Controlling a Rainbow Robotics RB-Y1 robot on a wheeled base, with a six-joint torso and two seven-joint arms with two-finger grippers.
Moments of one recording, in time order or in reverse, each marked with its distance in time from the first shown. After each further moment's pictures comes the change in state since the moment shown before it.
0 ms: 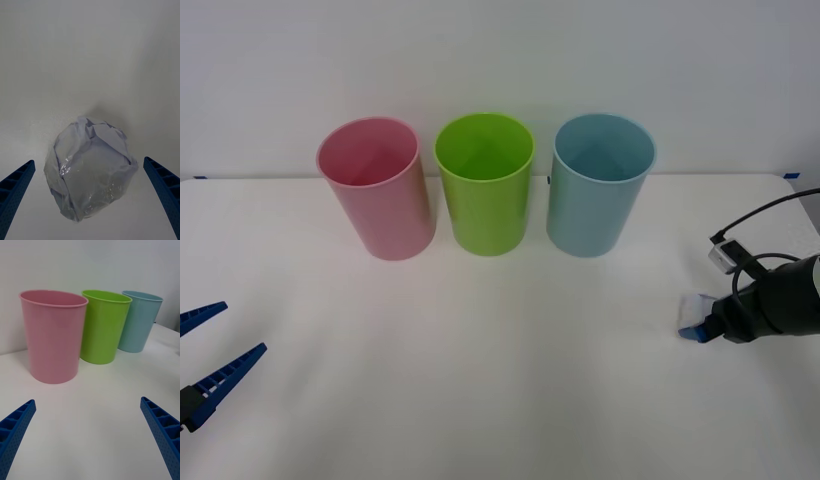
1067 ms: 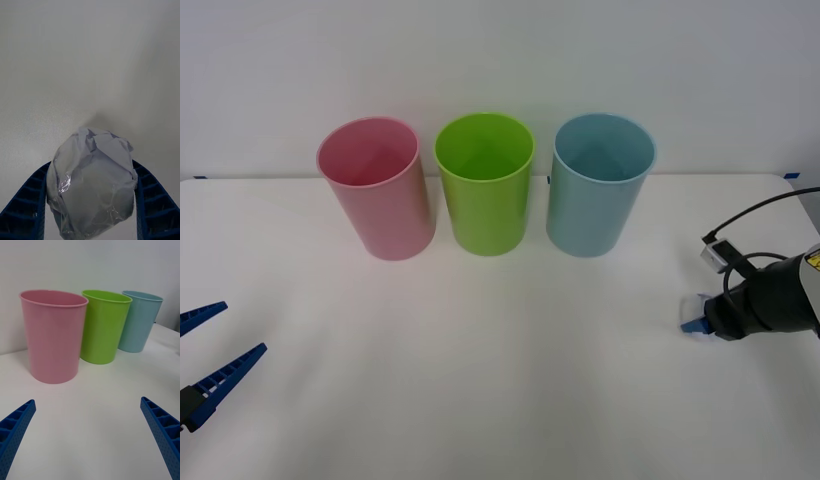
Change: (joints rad) right arm -0.034 0.001 0.032 0.066 -0.002 0.031 0.005; left arm 0.000 0.000 0.000 0.000 0.000 0.000 0.000
